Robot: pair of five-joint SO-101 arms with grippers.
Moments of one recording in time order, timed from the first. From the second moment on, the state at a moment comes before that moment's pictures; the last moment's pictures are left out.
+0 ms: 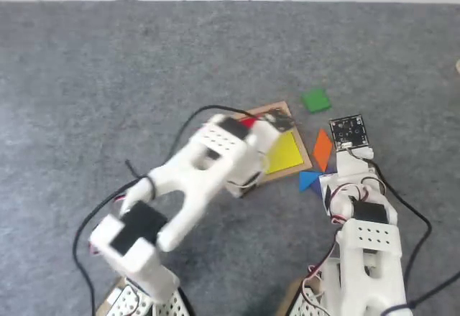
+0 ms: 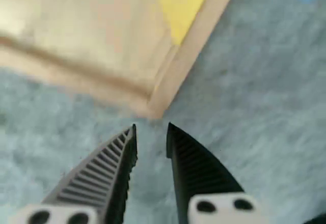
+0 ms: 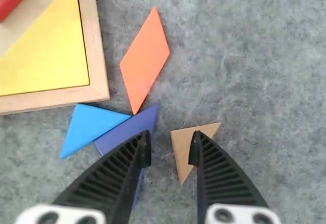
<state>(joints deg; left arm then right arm) 25.0 7.8 24.6 75.8 -9.8 3.3 -52.2 77.9 37.5 16.7</state>
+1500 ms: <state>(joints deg) 0.8 -5.4 33.9 63.5 -12.0 0.4 -52.1 74.5 39.7 15.0</state>
